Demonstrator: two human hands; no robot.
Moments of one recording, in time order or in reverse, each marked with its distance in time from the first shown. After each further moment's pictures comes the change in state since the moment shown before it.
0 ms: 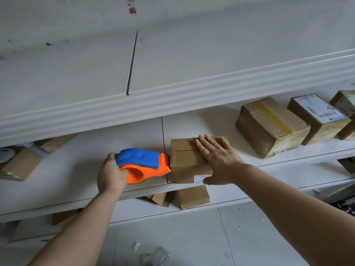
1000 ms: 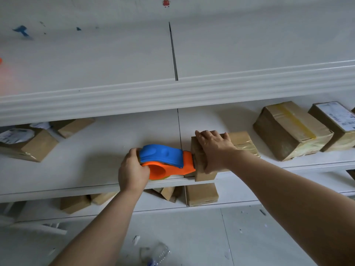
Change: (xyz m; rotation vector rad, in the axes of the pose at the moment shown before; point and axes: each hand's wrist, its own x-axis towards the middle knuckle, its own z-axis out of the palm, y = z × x) left_hand -0.021 -0.015 -0.005 -0.125 0.010 0.063; right_hand 0.049 -0.066 -0.030 -0.009 -0.088 0.091
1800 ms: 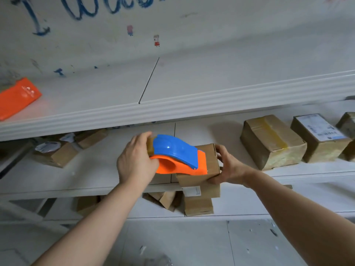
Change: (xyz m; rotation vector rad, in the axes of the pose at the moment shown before) left_hand -0.087 0.150 -0.062 0.211 0.199 0.255; right_hand -0.084 0.102 0.027 1.231 0.011 -0.148
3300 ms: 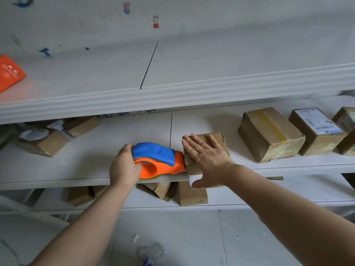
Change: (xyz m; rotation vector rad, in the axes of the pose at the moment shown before) left_hand 0.000 -0.076 0.057 -0.048 -0.151 -0.200; right_hand 0.007 -0.043 0.043 -1.307 -0.041 -0.238
